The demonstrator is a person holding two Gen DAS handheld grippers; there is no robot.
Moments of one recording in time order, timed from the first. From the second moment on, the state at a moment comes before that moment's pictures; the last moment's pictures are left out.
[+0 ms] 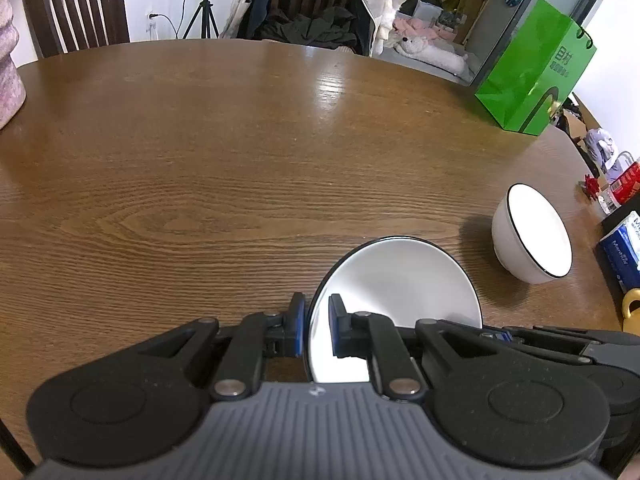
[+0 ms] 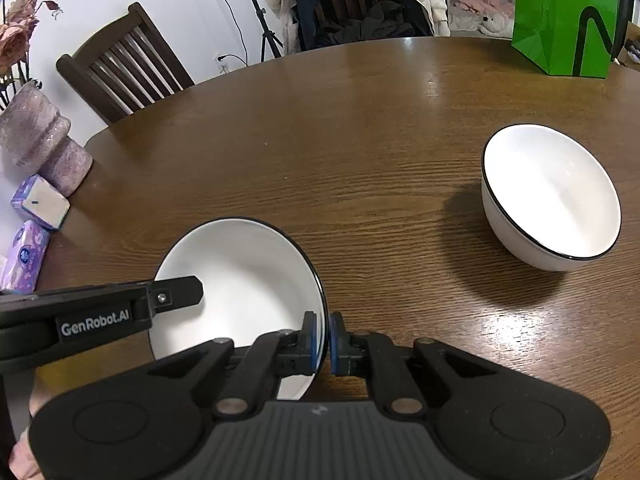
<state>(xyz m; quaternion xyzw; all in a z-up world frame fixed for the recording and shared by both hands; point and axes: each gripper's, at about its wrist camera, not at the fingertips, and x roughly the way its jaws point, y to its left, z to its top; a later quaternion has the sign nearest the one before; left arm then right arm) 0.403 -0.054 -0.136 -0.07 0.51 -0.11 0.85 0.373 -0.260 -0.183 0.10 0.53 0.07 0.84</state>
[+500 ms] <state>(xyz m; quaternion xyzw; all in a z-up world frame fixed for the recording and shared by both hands) 0.386 -0.045 -0.114 -0.06 0.49 -0.12 0.86 0.355 -0.257 -0.164 0.10 0.51 0.07 0.85</state>
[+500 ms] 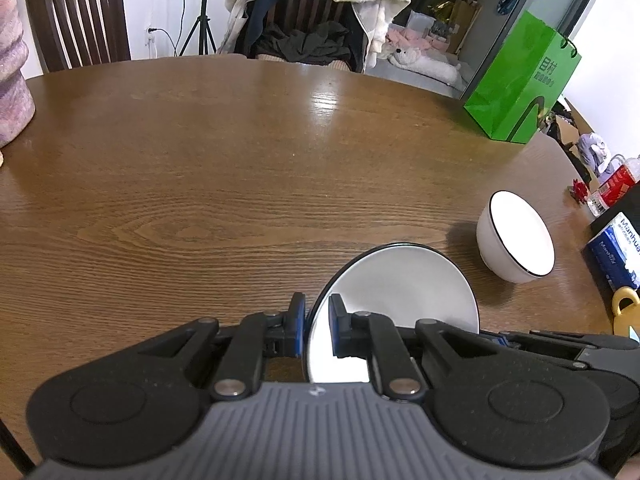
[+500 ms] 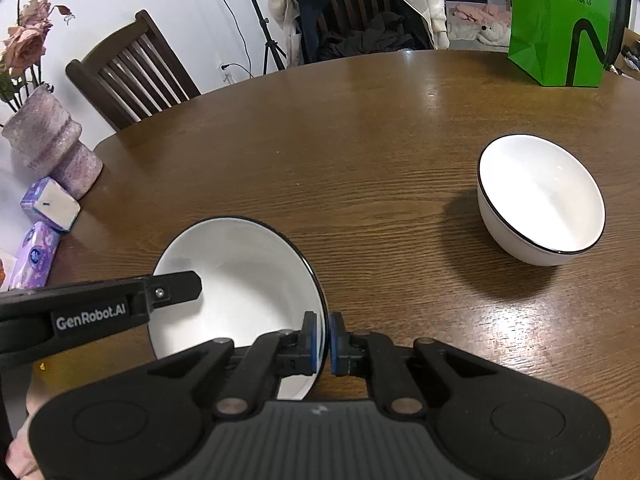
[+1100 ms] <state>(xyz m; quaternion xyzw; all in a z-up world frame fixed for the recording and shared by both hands) 0.348 -0.022 -0.087 -0.06 0.47 -0.12 0.87 0.317 -0.231 -0.137 0.10 0.49 0.06 0.86</state>
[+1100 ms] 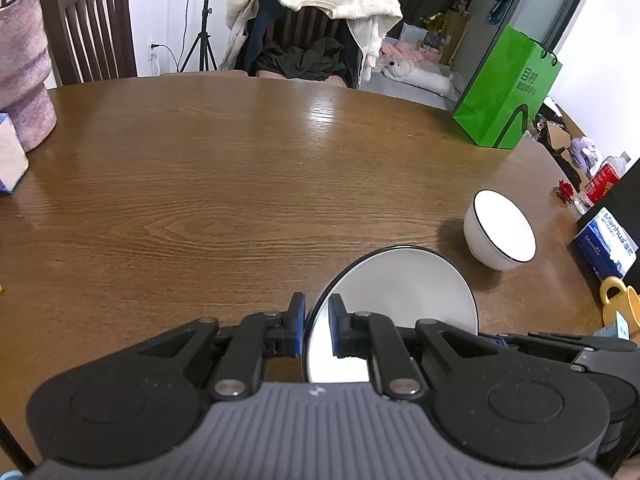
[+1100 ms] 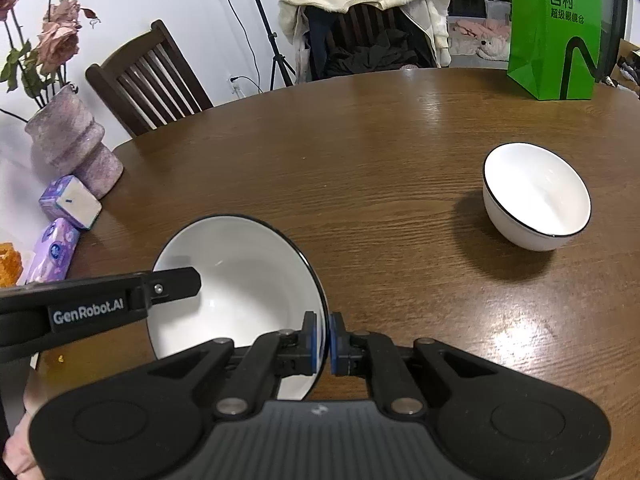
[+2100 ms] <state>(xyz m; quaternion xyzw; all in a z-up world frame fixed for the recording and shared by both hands) 0.258 0.031 -0.055 -0.06 0.44 -0.12 0.89 0.229 -0.176 -0.098 0.09 0.47 0.08 0.88</state>
